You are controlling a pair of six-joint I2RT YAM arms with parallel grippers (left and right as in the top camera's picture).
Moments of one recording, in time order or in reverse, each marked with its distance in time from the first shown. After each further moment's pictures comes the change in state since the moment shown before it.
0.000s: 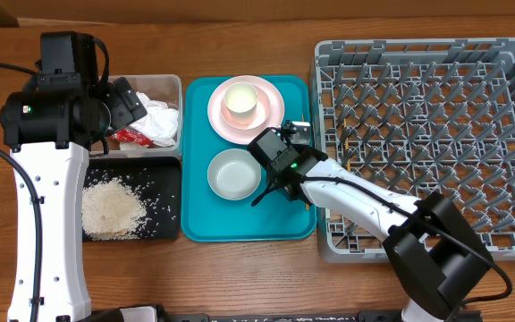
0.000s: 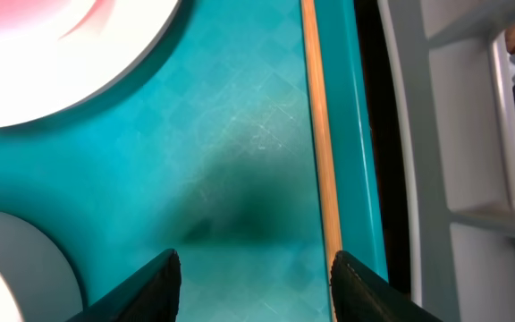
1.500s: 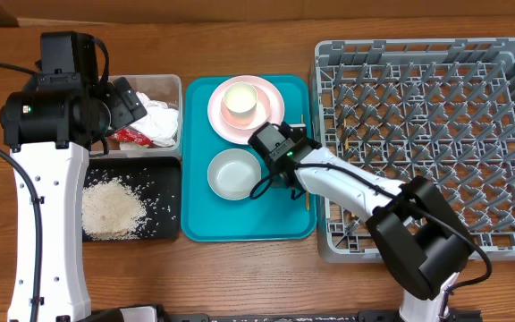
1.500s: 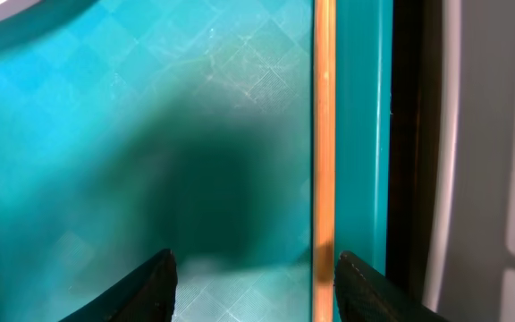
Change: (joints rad) left arm 0.000 0.000 0.000 0.000 0.000 0.000; right arm -0.042 0.101 0.074 -0.102 -0.077 -0.115
